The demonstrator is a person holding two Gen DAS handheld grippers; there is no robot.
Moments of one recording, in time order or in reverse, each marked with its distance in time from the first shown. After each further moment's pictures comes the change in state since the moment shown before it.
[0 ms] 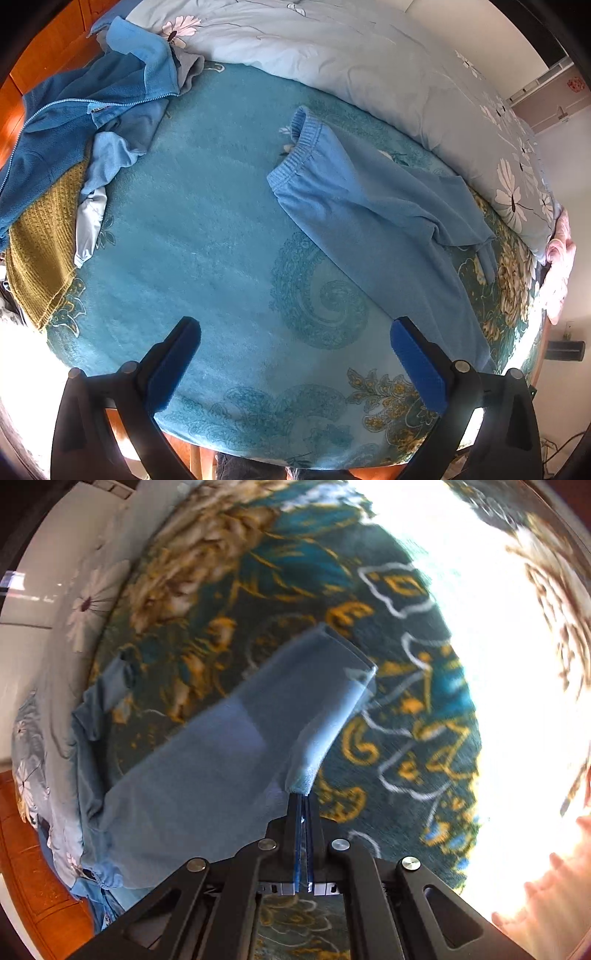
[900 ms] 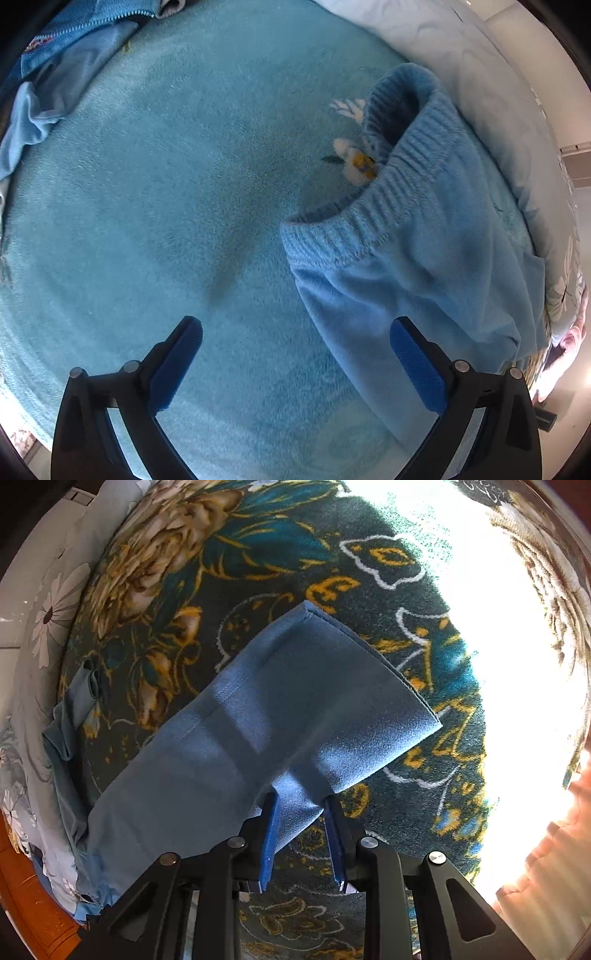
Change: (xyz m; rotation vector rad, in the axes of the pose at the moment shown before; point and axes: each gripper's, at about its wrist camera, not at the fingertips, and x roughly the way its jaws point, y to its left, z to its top) left arm 0.184 0.026 0.100 -0.218 0.090 -0.018; right arm 0.026 0.020 0.015 0.123 0.039 -0.090
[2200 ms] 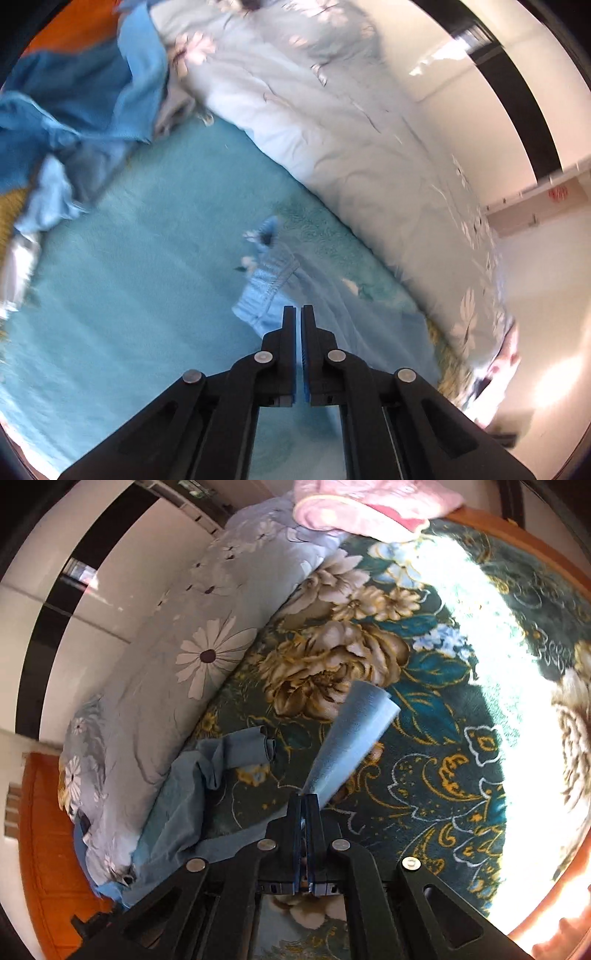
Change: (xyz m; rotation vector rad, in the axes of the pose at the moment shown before) left arm -0.158 0.004 -0.018 0.032 -0.293 -0.263; right arm -0.154 0.110 0.003 -0.287 -0.297 0.262
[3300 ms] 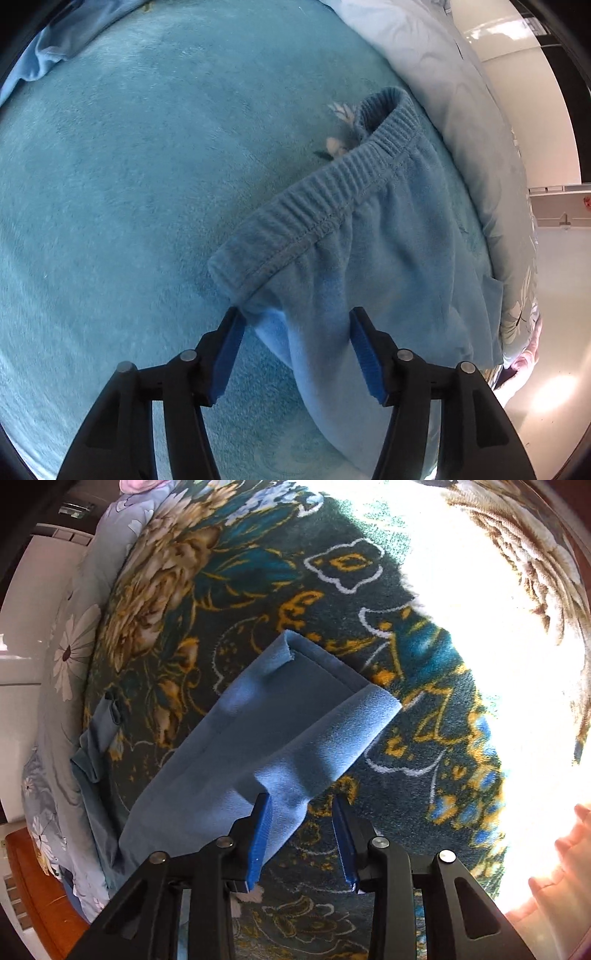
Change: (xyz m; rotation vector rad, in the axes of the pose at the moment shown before) left arm 0.139 0.053 -0.025 -0.136 0.261 0.037; right arm 0.053 -0.125 -0.077 0.396 0.177 -0.164
